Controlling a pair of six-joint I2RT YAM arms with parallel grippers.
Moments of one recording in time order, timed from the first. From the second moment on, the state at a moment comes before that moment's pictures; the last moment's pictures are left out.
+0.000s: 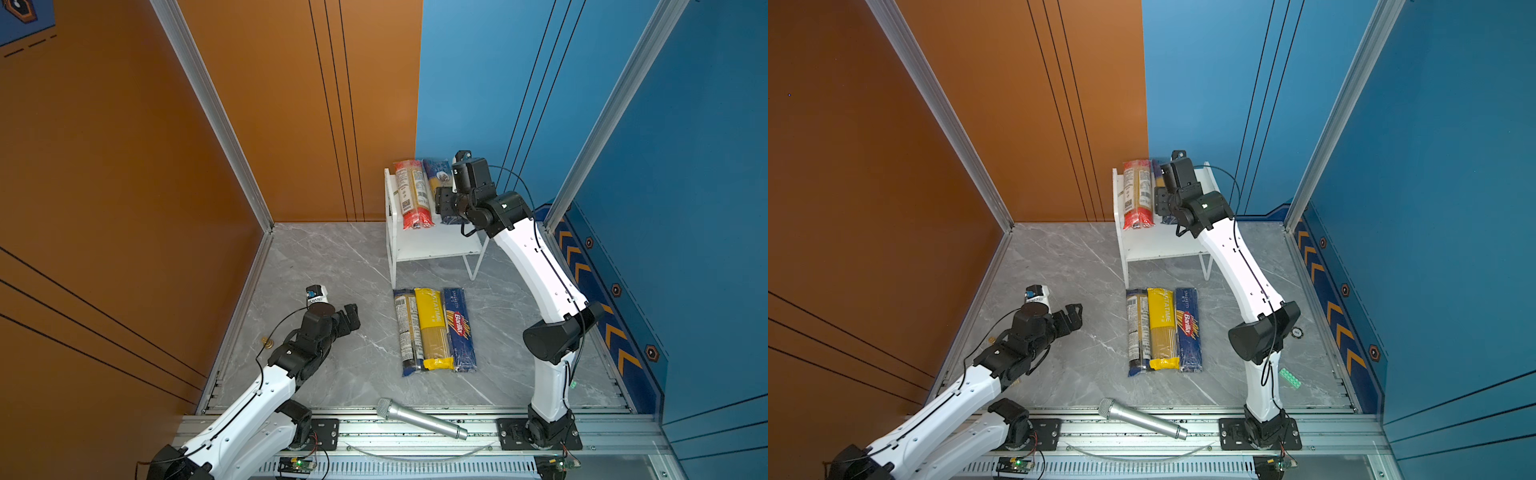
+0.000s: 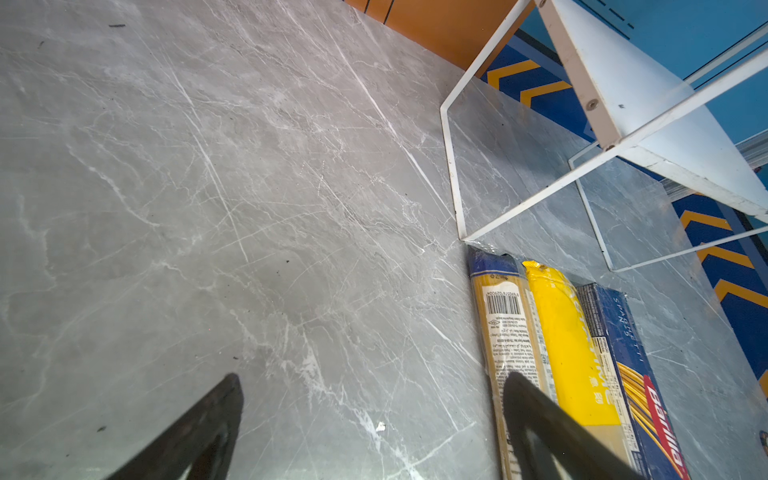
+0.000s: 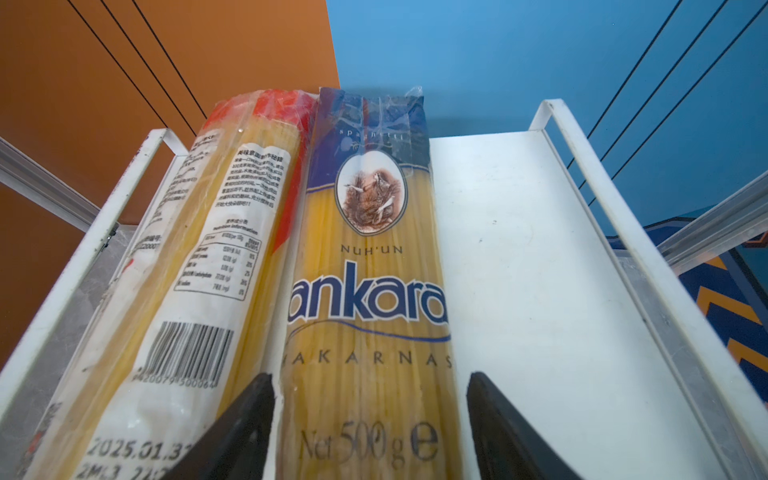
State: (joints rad) left arm -0.42 0.84 0.46 -0.22 -0.20 -0.65; right arm 0.52 1.98 2.41 -0.98 0.33 0.28
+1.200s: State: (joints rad) left arm -0.42 0.93 0.47 -0.21 -0.20 -0.65; right arm 0.85 1.02 1.06 -0.68 0.21 0.49
